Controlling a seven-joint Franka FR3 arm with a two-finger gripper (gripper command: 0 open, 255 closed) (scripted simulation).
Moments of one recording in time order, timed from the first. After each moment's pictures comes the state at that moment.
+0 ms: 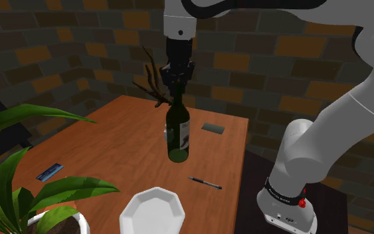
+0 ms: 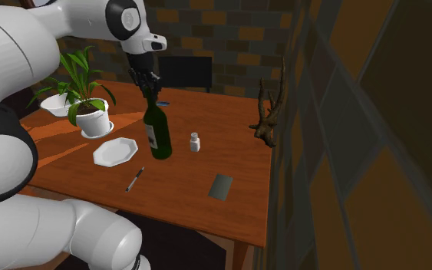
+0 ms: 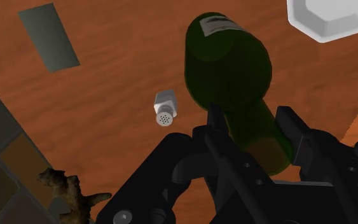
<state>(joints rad) 0.17 -0.46 0.16 -2.00 0.09 1.61 0.35</state>
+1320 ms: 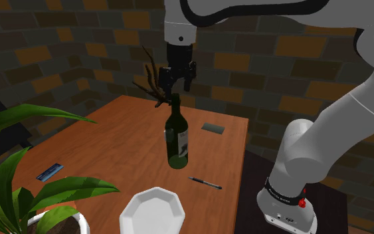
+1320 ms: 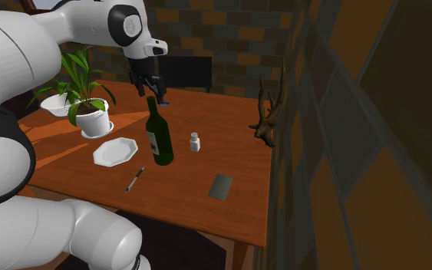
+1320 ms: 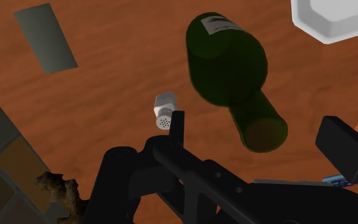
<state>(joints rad) 0.17 -0.47 0.16 -2.05 0.09 1.65 0.35</state>
